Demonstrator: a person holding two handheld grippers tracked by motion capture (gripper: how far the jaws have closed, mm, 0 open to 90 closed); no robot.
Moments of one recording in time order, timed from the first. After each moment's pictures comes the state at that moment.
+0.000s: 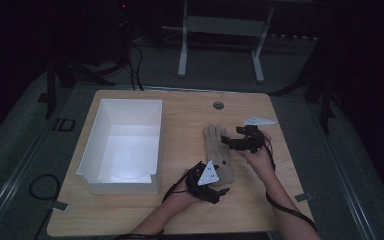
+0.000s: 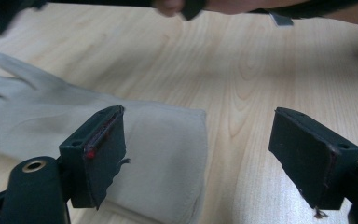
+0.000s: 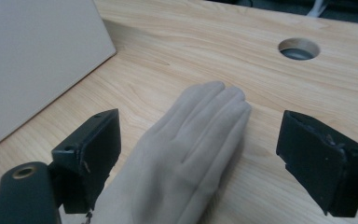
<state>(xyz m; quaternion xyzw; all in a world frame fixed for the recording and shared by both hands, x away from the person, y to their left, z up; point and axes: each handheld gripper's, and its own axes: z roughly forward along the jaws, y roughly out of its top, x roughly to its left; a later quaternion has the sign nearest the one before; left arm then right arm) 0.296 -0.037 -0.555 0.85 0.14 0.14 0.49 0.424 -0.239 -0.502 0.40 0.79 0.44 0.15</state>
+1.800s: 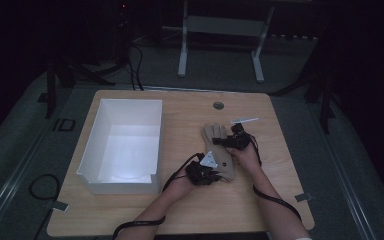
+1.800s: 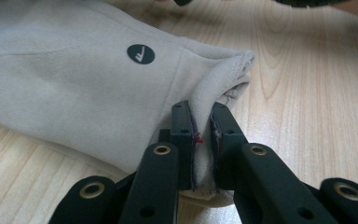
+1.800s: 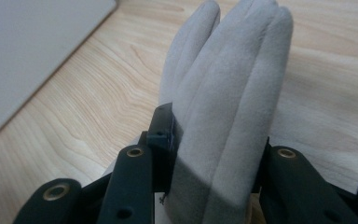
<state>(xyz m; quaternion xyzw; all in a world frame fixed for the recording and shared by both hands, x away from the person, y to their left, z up) 0.342 -0.036 -0.567 0.88 0.18 0.03 0.43 0.466 -0.224 -0.551 0.42 0.81 0.41 0.02</state>
